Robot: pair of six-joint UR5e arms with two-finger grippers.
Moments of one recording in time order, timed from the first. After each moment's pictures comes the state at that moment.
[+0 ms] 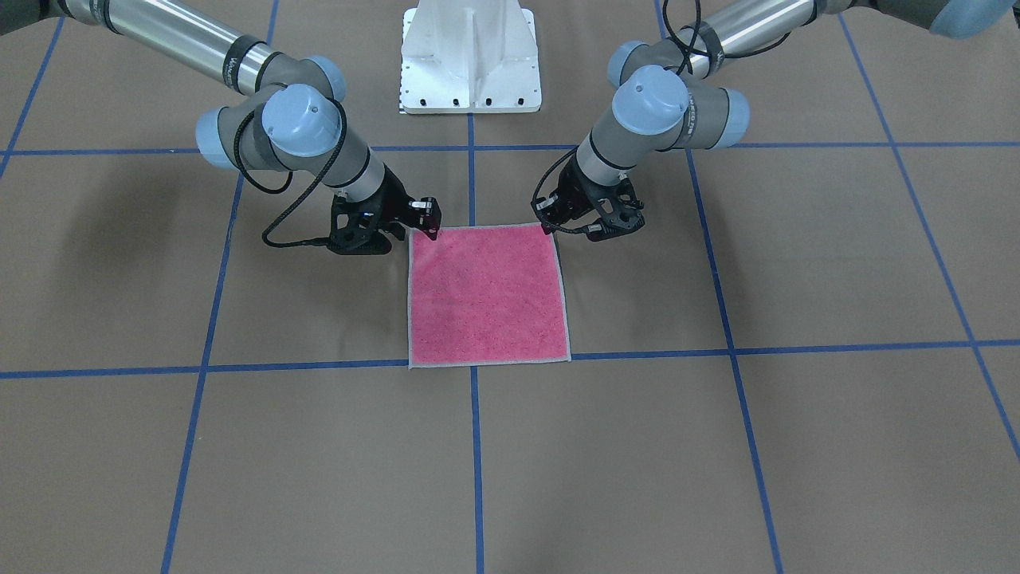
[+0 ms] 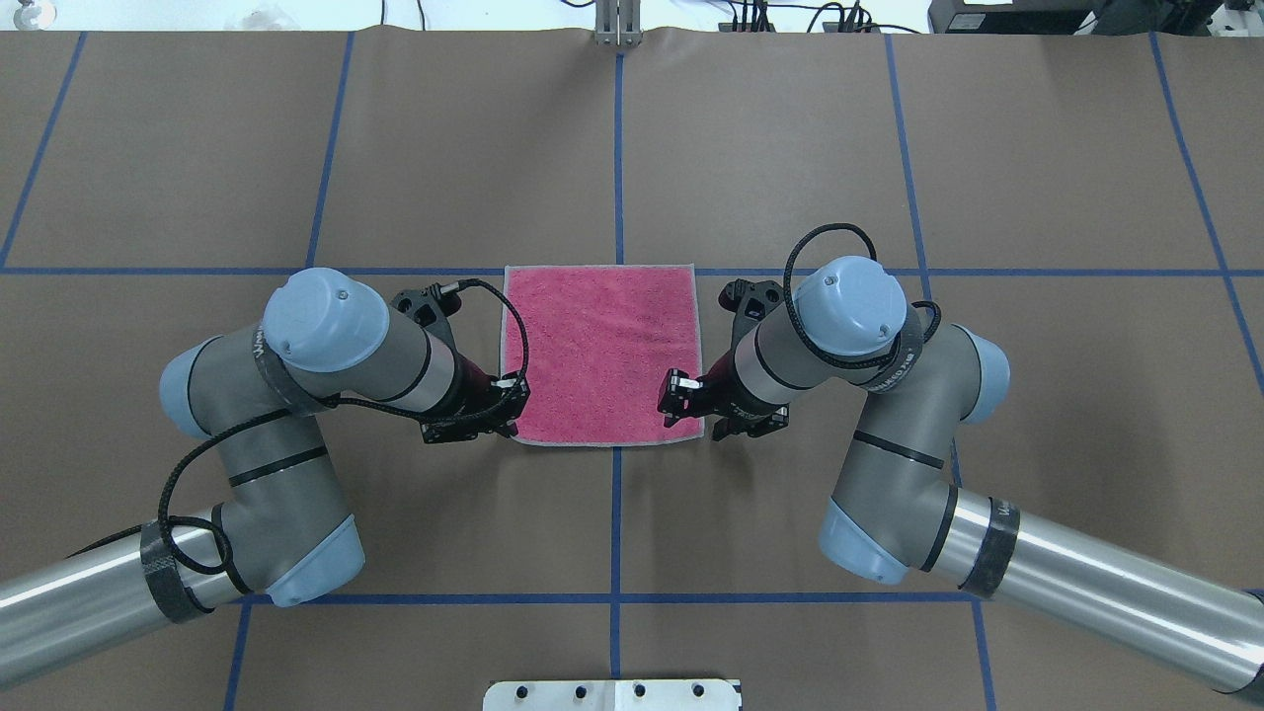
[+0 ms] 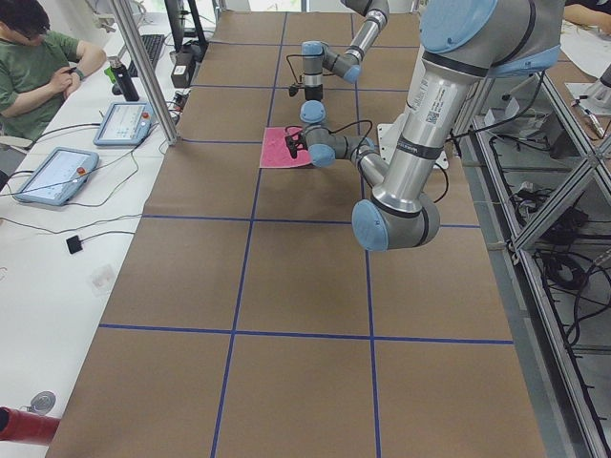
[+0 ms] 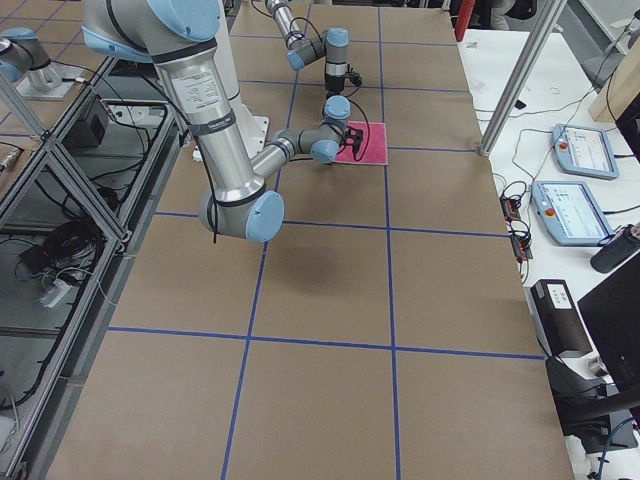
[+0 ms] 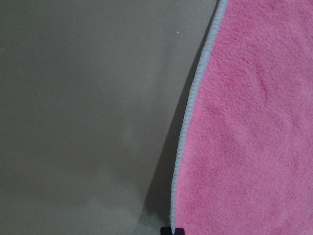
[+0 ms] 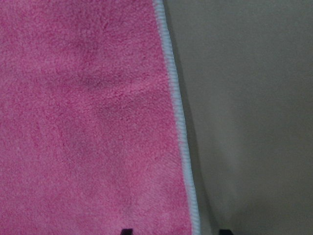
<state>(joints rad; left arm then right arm) -0.52 -2.05 -1.62 -2.09 -2.03 -1.68 0.52 -1.06 1.55 -1.04 2.07 1.50</state>
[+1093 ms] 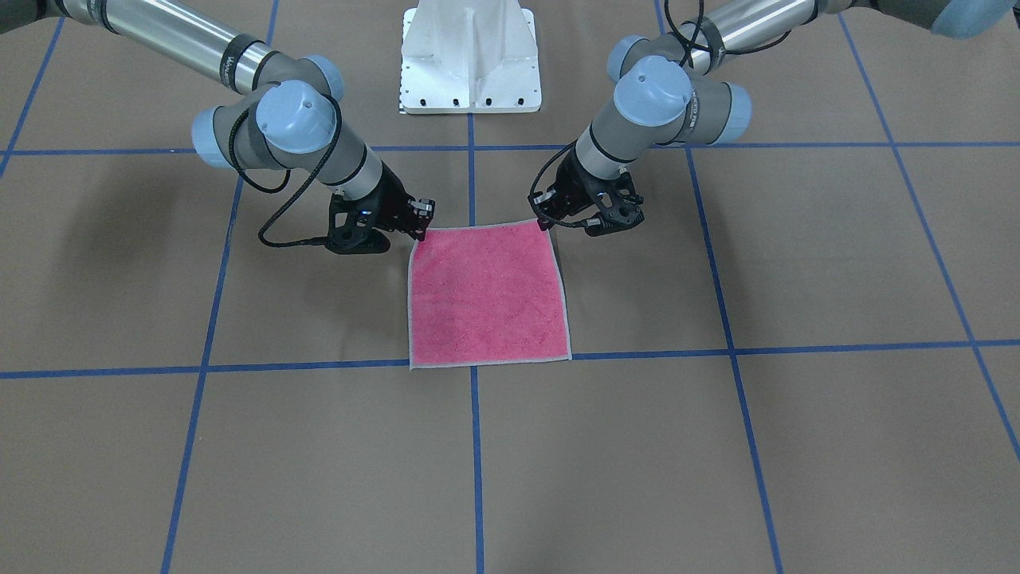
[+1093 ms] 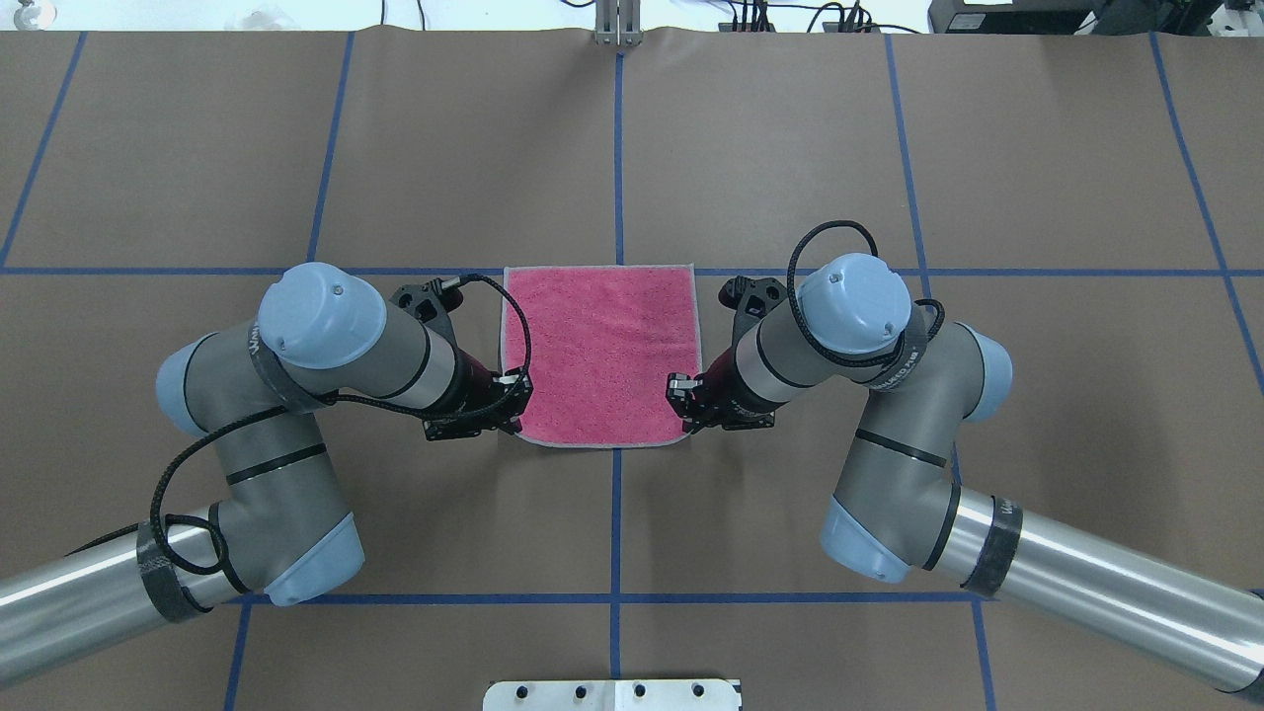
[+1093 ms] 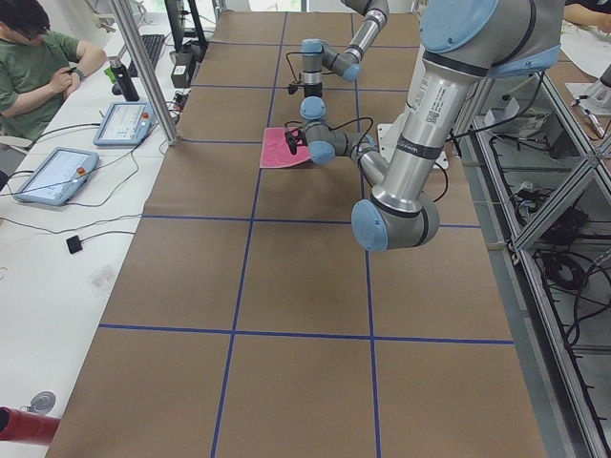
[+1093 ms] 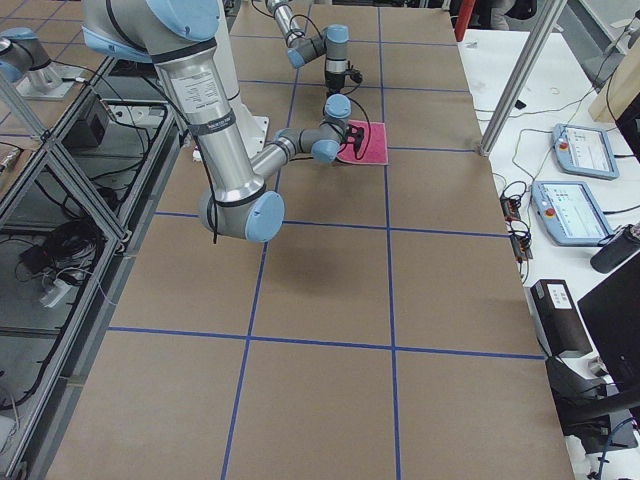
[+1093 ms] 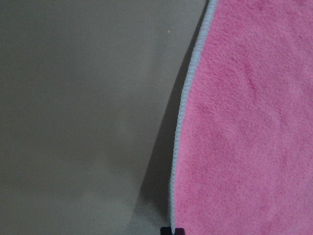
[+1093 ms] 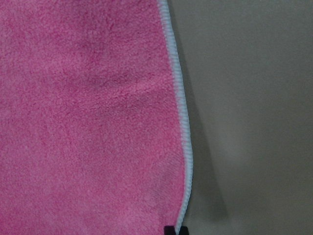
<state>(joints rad) -0.53 -2.06 -1.65 -2.09 -2.03 -1.68 0.53 -1.06 1.56 -1.01 2.08 1.50</state>
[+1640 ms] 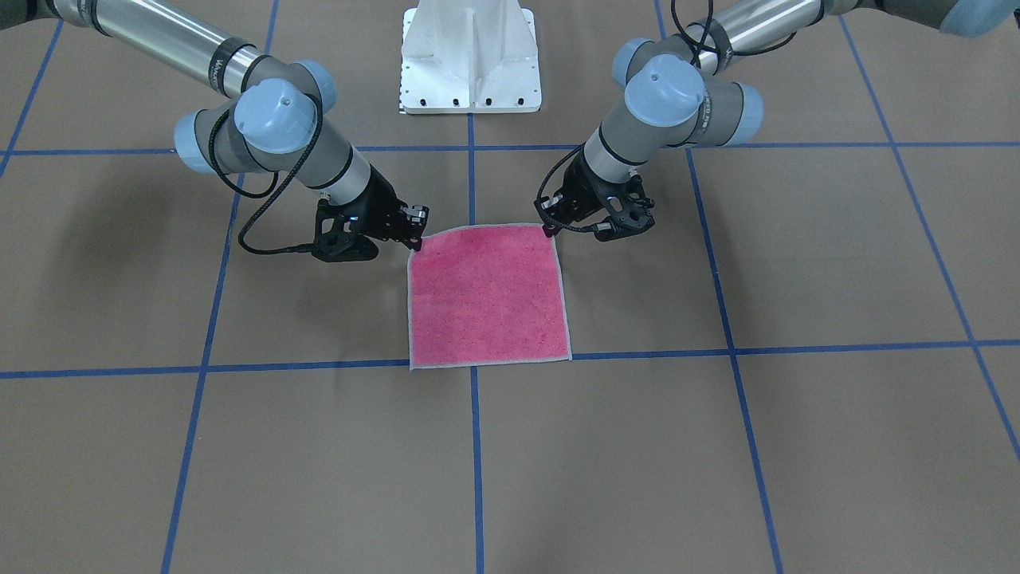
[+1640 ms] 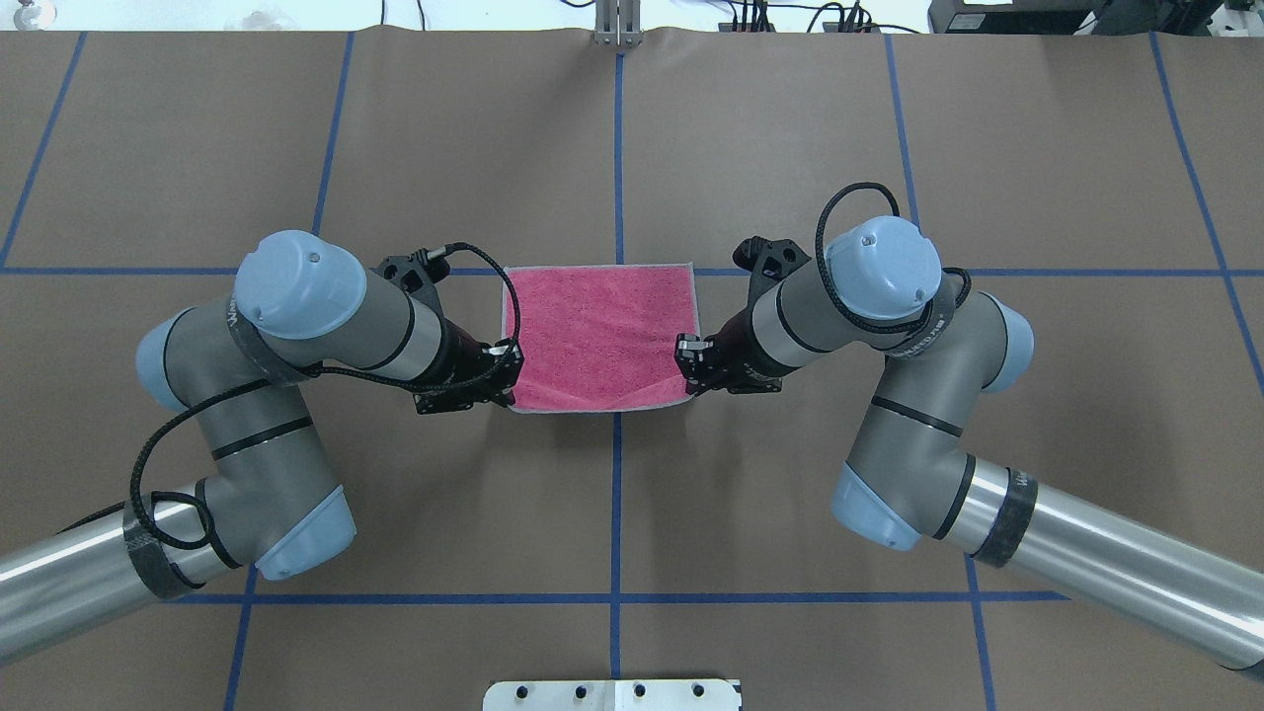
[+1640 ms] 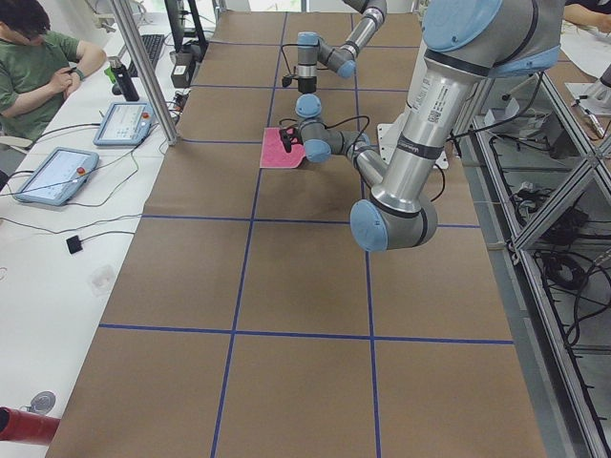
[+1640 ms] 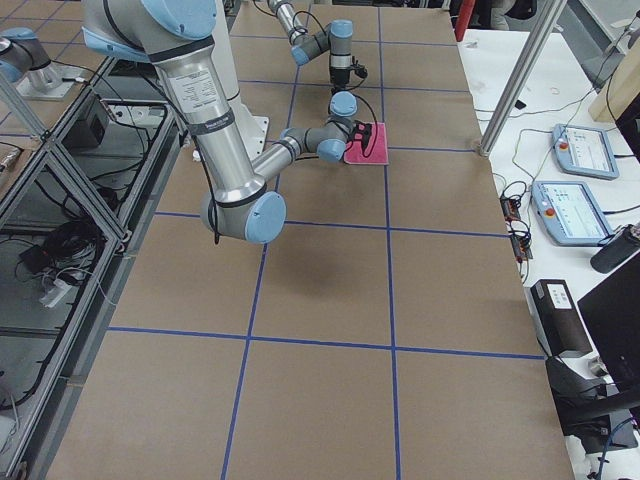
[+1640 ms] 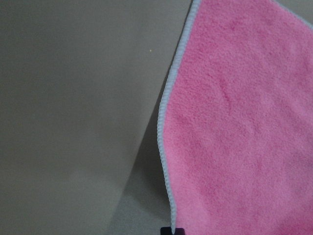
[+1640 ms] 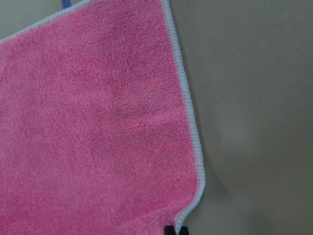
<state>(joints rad) -0.57 -2.06 -1.65 -2.09 -2.04 -1.68 0.58 -1.06 1.57 -0.98 2.08 1.50</state>
